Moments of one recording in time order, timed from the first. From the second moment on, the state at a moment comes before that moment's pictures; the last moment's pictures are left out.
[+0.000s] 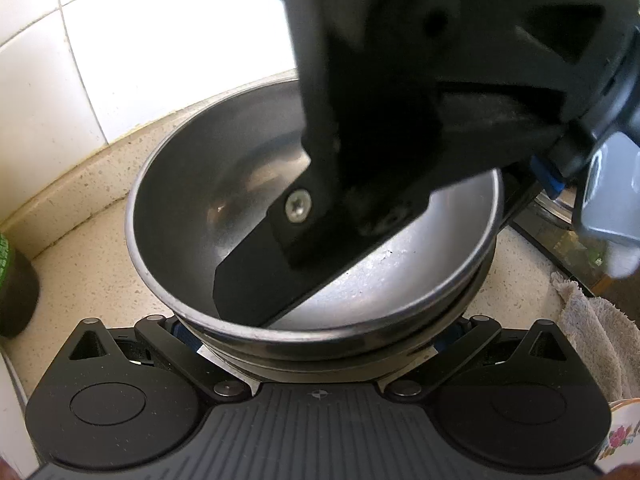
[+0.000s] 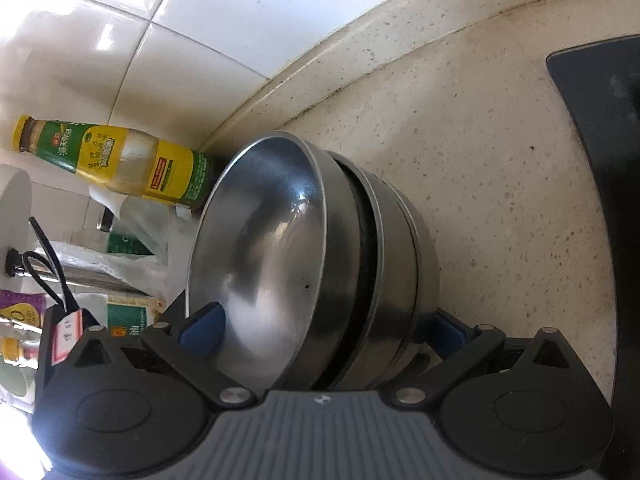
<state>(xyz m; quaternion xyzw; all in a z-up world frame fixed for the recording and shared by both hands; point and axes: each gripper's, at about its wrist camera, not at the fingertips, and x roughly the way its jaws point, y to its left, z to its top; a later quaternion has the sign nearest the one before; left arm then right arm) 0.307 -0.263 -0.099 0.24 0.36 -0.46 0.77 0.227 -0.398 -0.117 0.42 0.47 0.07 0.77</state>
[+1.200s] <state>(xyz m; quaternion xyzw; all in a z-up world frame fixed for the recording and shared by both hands) 0.282 -0.252 -0.092 0.27 0.31 -0.44 0.80 0.221 -0.397 -0.097 0.34 0.48 0.05 0.81</state>
